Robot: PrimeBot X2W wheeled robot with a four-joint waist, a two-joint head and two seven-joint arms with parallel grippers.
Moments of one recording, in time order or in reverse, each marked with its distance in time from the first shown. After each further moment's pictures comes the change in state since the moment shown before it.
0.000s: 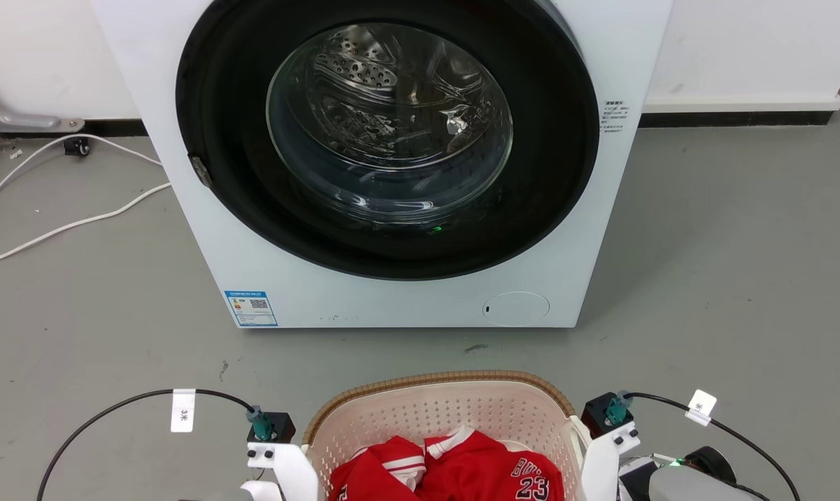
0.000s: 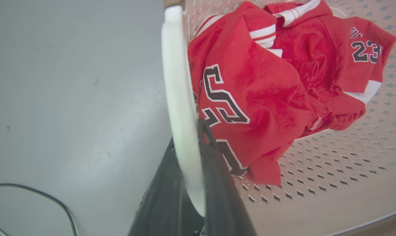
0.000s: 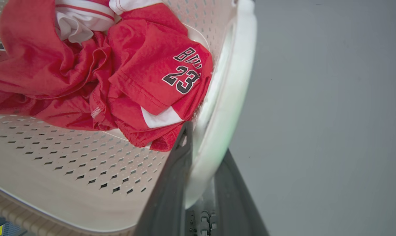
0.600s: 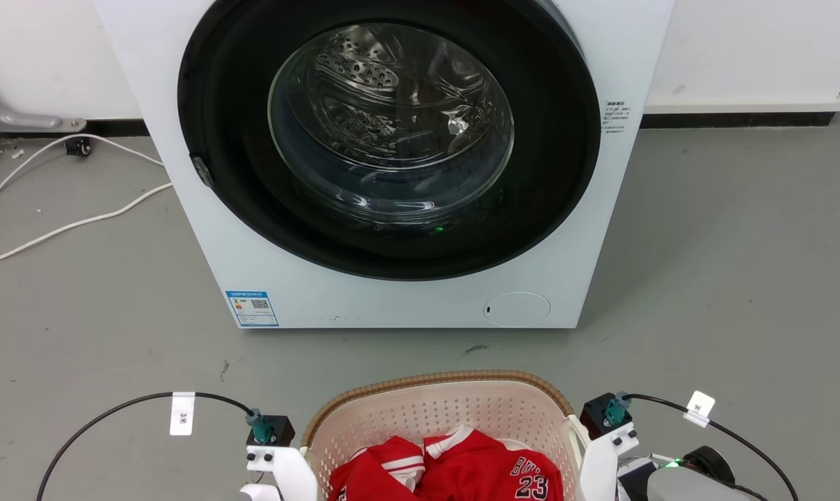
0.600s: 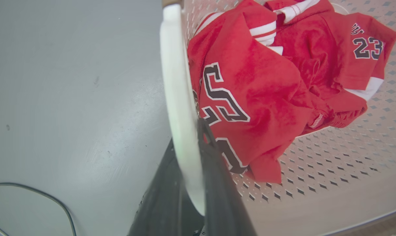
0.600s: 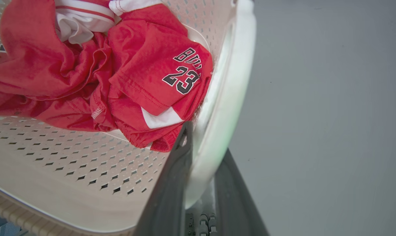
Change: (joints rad) left arm -0.001 0.003 -0.048 0.010 -0.044 0.000 -0.016; right arm 0.000 0.009 0.001 0.014 -0.009 0.000 -0.020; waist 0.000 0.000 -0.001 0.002
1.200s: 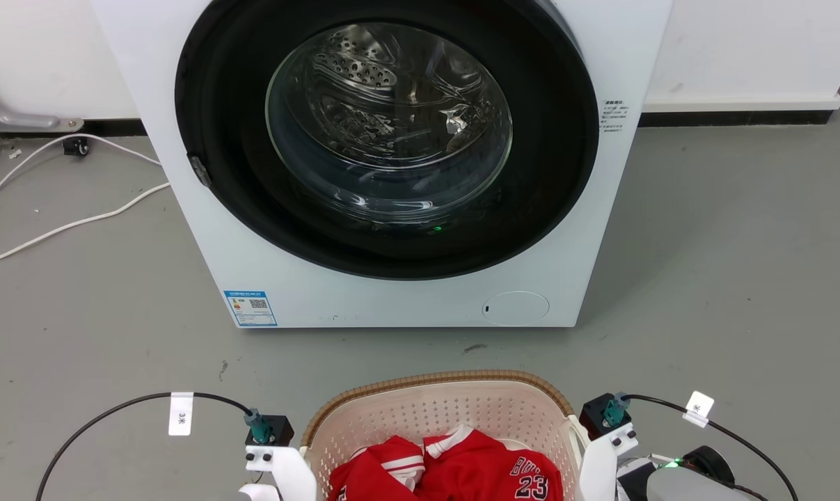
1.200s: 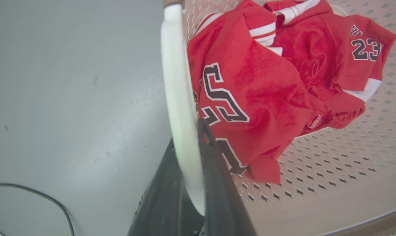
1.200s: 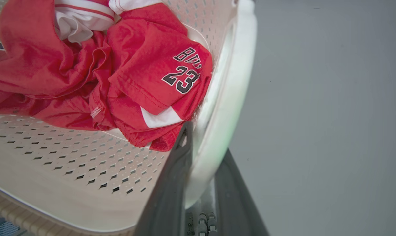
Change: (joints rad) left arm -0.007 0.002 -0.035 0.008 -0.043 -0.001 -0.010; right arm 0.000 0.001 0.000 0.002 -0.007 0.000 0.000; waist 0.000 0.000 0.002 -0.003
